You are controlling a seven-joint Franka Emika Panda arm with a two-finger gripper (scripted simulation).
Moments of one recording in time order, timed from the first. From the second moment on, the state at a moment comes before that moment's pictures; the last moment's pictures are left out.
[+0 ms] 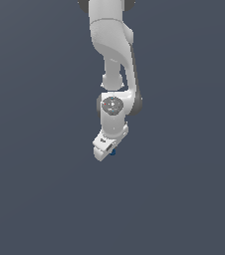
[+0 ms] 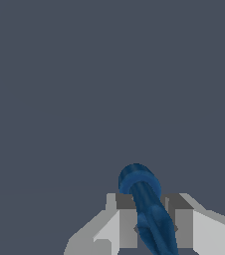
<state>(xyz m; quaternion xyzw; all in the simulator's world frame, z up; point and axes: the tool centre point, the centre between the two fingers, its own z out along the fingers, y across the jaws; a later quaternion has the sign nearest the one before) -0.010 0.000 0.044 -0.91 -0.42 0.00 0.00</state>
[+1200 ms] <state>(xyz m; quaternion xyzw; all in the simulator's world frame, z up) 0.084 -0.072 0.112 -0.91 -0.42 0.00 0.00</state>
